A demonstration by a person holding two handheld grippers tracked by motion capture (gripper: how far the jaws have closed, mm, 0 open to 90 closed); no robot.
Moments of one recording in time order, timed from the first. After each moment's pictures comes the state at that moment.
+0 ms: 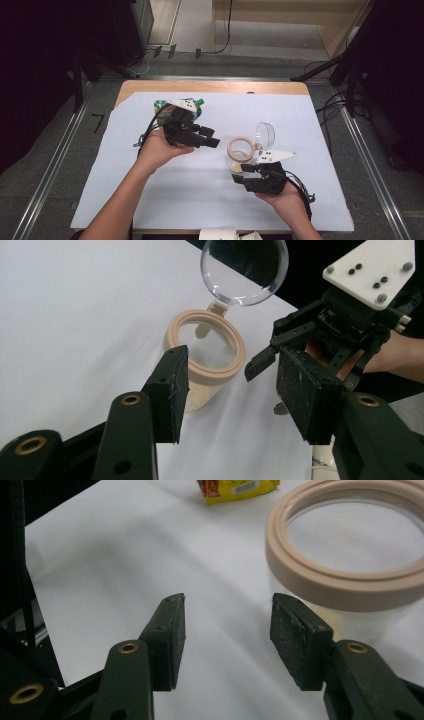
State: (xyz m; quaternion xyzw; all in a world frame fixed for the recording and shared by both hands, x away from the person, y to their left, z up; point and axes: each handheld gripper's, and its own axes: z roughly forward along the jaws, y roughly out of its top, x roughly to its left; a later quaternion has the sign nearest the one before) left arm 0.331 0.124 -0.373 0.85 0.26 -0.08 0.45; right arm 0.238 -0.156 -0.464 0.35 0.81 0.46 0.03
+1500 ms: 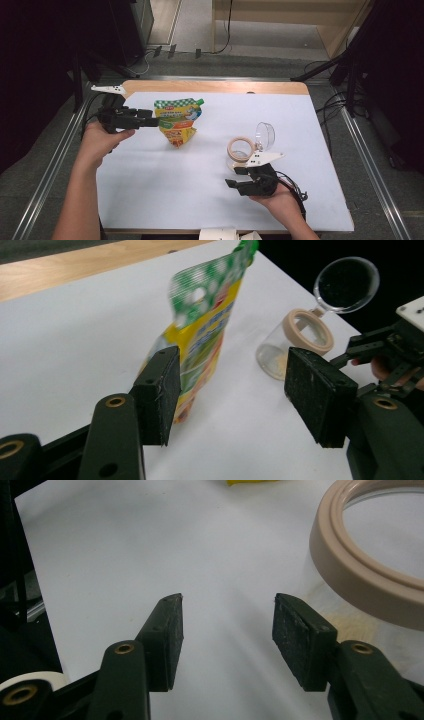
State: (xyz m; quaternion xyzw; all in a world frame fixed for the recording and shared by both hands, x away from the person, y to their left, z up) left arm 0.343 0.276 -0.357 0.80 0.38 0.00 0.46; right arm 0.238 -0.138 -0.470 0.31 0.84 0.44 0.02
